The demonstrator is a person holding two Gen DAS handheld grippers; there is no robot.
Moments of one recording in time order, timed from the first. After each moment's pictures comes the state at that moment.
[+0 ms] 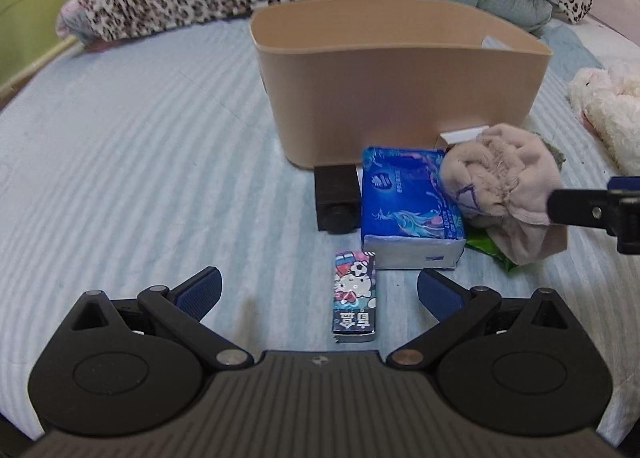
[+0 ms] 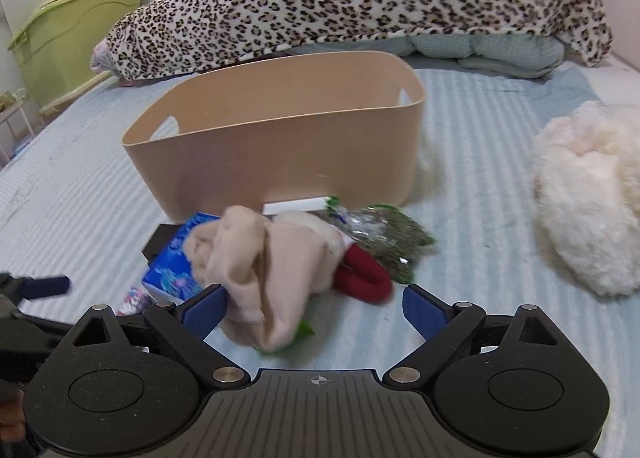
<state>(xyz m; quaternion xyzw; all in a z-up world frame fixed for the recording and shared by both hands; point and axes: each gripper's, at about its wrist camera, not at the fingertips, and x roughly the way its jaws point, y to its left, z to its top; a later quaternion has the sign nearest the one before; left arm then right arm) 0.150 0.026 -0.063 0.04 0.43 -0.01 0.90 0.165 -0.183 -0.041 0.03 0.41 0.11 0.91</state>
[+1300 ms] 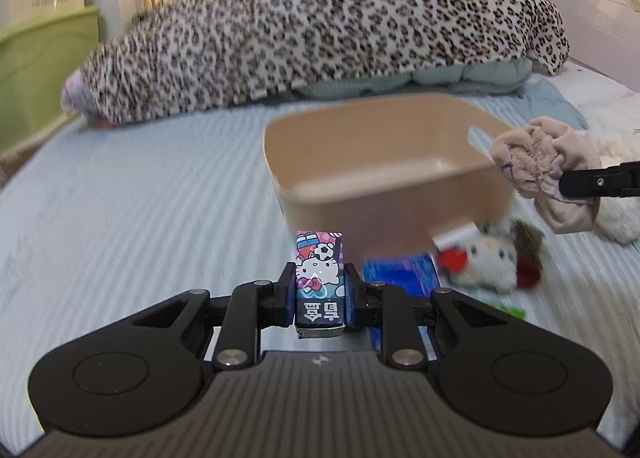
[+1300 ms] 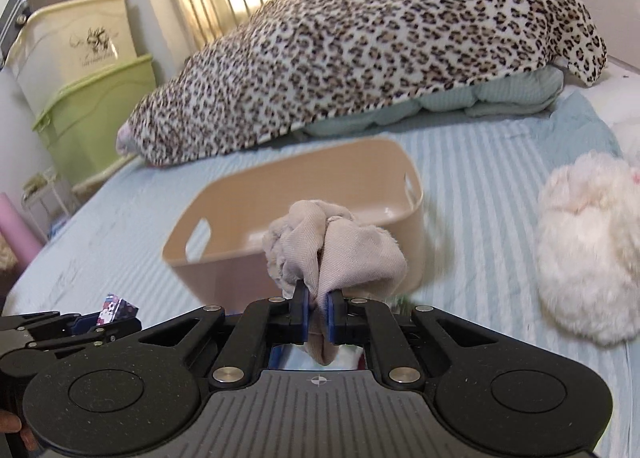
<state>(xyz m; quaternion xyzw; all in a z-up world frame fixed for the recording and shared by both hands) 0.160 0.025 0.012 0.07 0.32 -0.02 0.94 0.176 -0.219 0.030 0.11 0.32 0.13 0.93</state>
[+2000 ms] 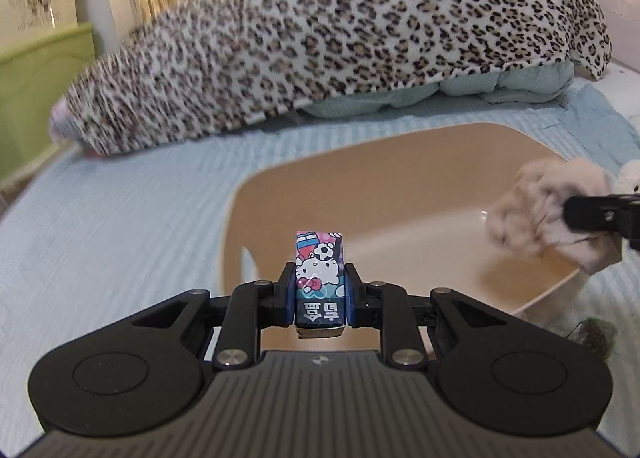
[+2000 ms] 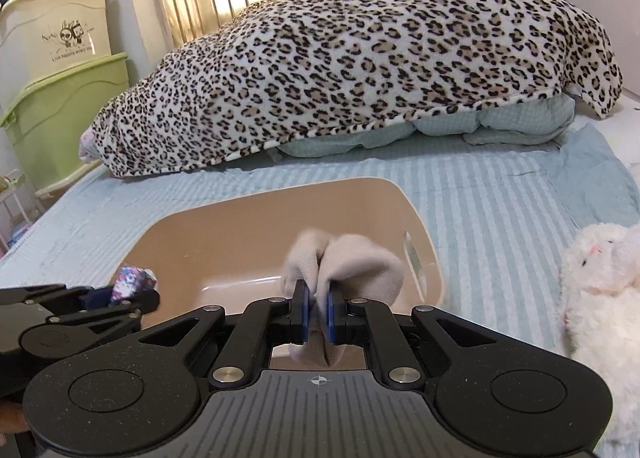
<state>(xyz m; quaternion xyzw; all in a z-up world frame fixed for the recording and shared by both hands) 0.290 -0.010 -0.017 0.08 0.33 0.01 0.94 0.280 -0.188 0.008 0.07 0.32 0.10 0.94</state>
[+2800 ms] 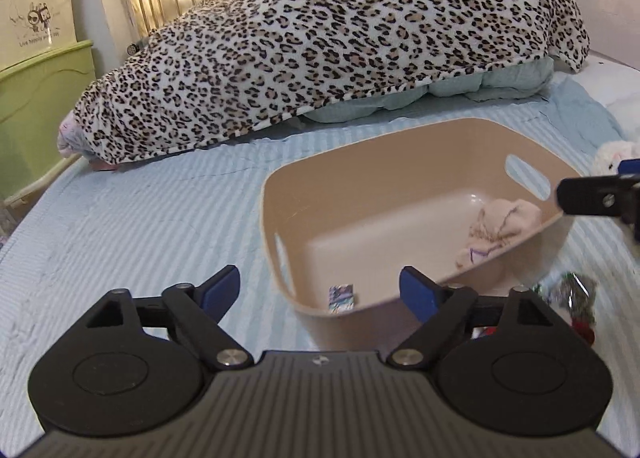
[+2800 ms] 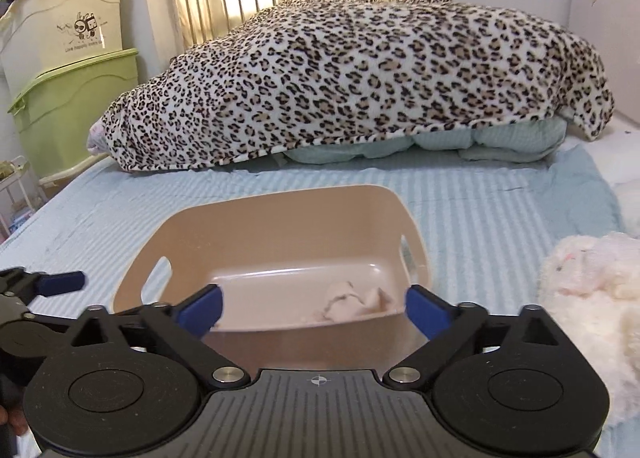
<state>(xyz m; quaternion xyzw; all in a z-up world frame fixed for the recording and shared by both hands) 0.230 0.008 0.008 0.11 0.31 0.00 0.94 0.225 -0.194 0.030 0.05 0.30 0.09 0.95</state>
